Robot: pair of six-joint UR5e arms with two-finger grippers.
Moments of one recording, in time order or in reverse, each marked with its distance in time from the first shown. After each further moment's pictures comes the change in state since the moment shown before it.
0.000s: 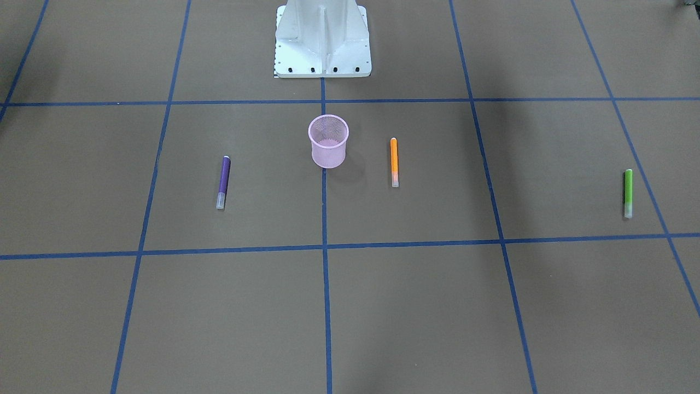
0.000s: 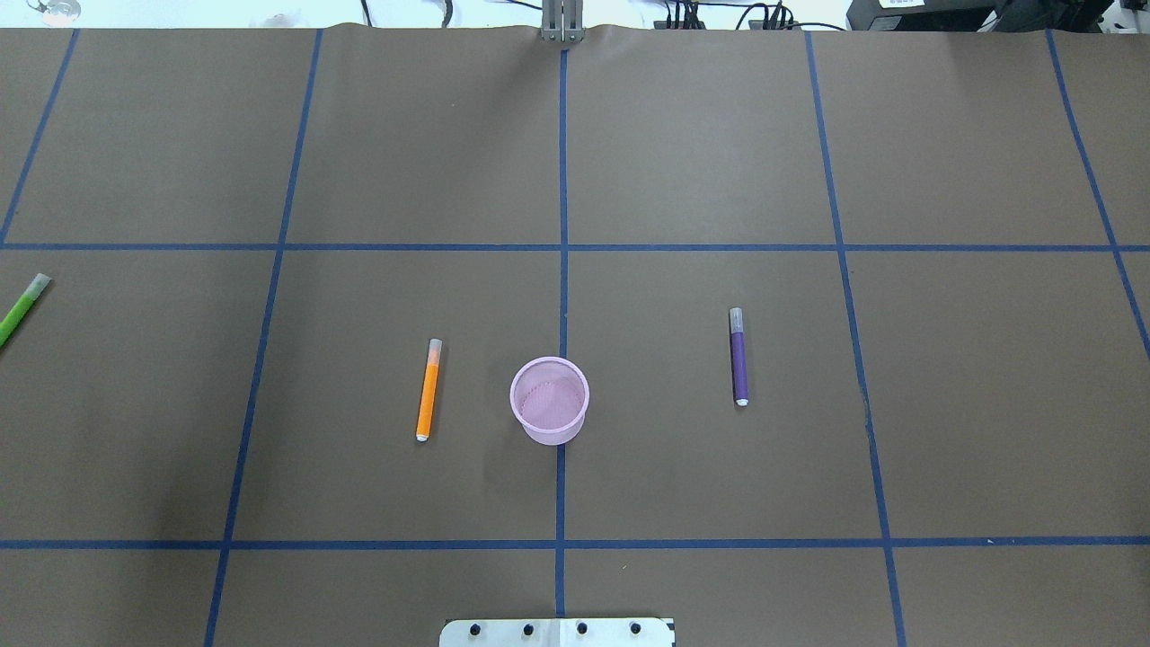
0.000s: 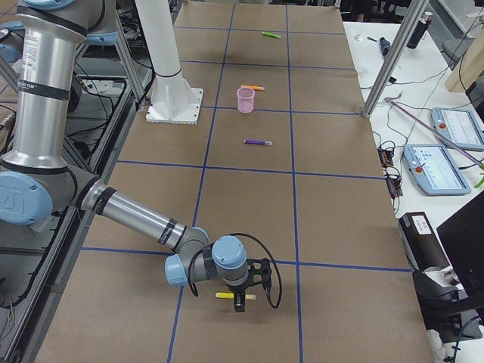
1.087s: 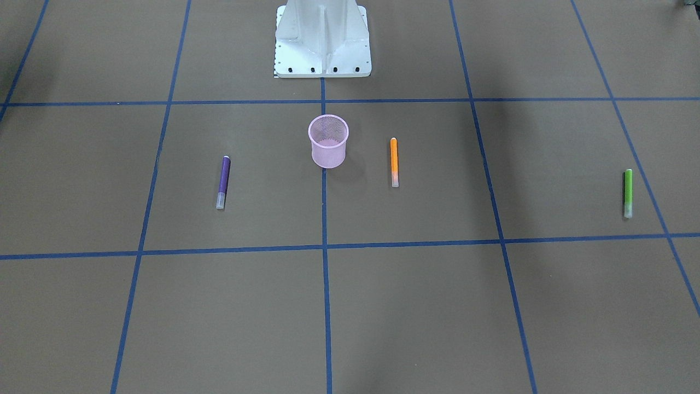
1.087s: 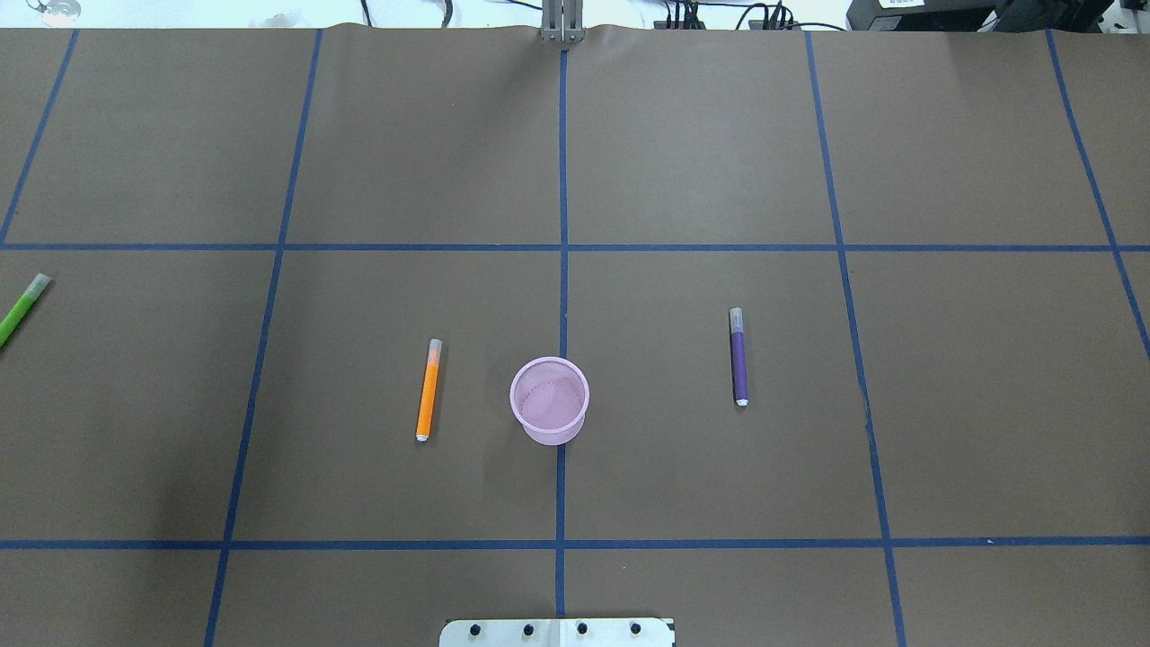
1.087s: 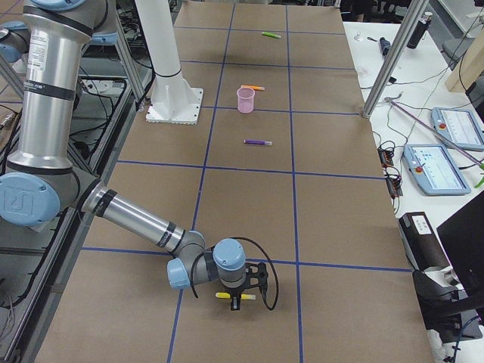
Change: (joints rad) left arm 0.000 0.000 0.000 -0.036 0.000 -0.001; right arm -0.069 0.008 -0.055 0.039 -0.028 0.048
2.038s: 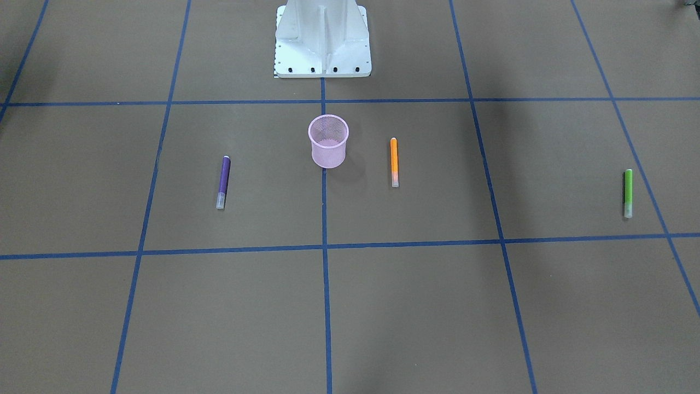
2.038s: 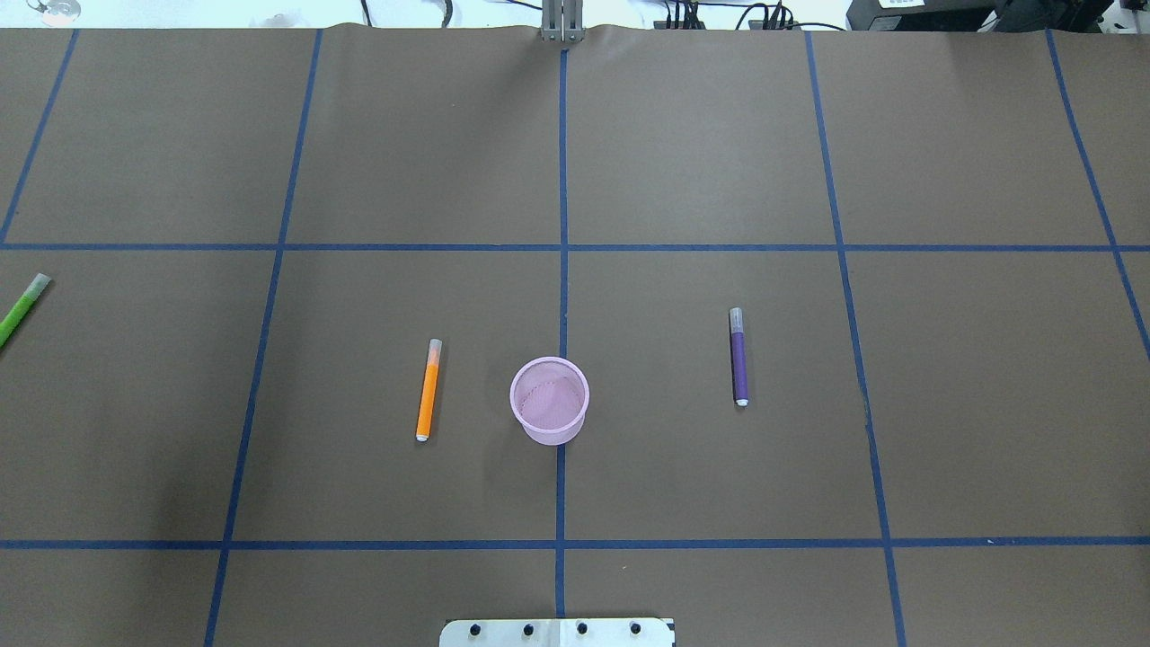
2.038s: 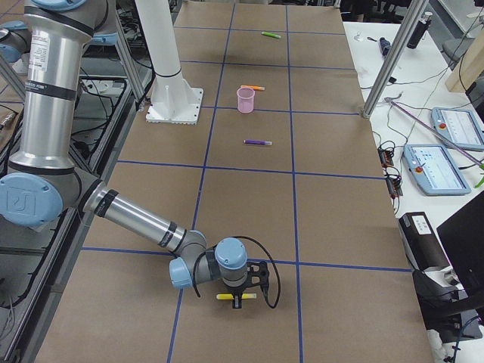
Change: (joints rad) left arm 0.000 0.000 -0.002 0.000 -0.005 0.000; right arm -0.009 0.011 0.008 0.002 0.003 -0.005
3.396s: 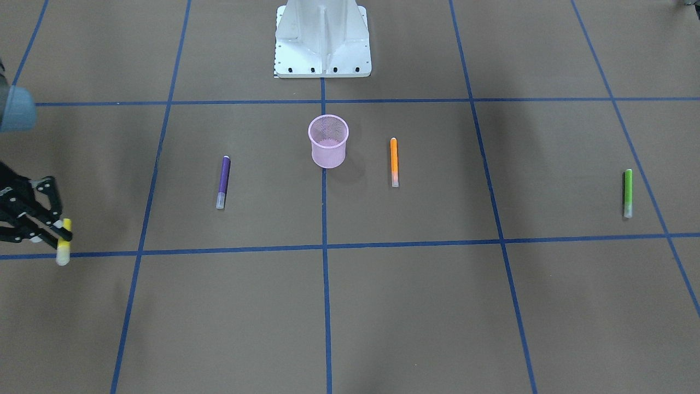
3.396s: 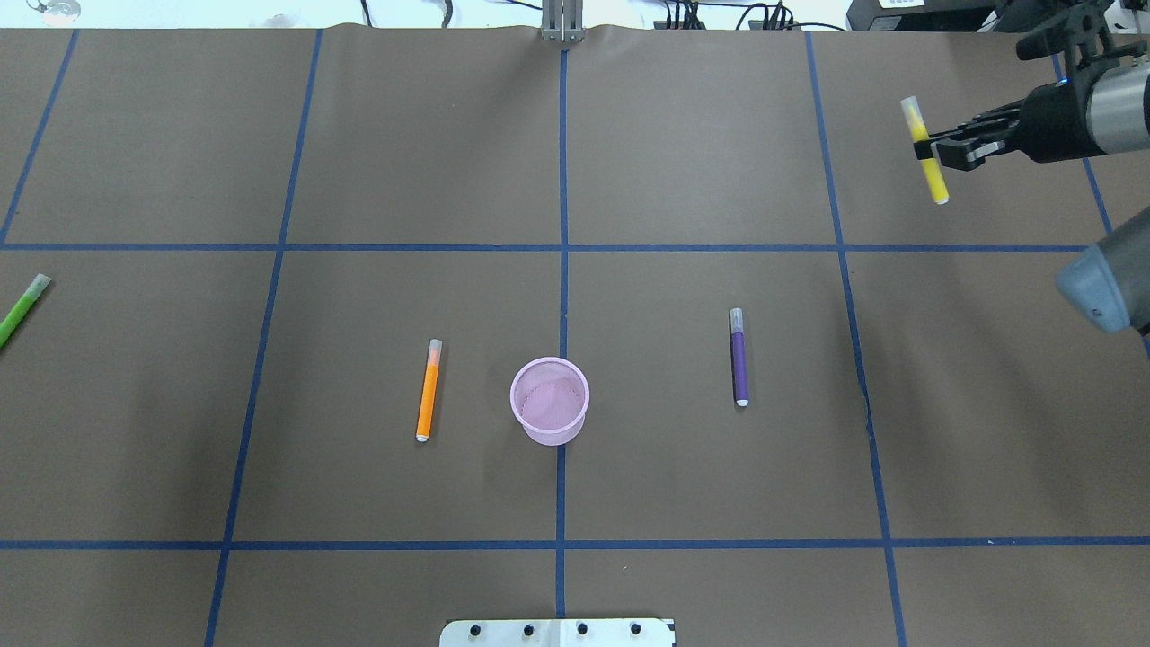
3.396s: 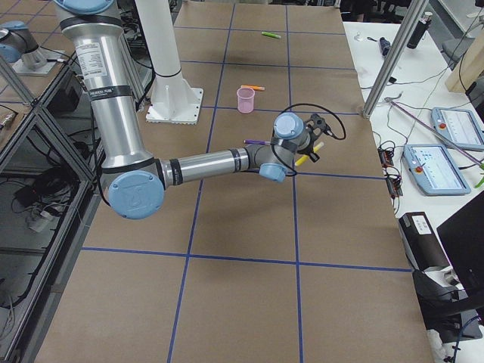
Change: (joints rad) left arm 0.117 -0.032 0.003 -0.028 -0.064 0.004; right arm -0.285 0.414 0.350 0.234 -0.030 0.307
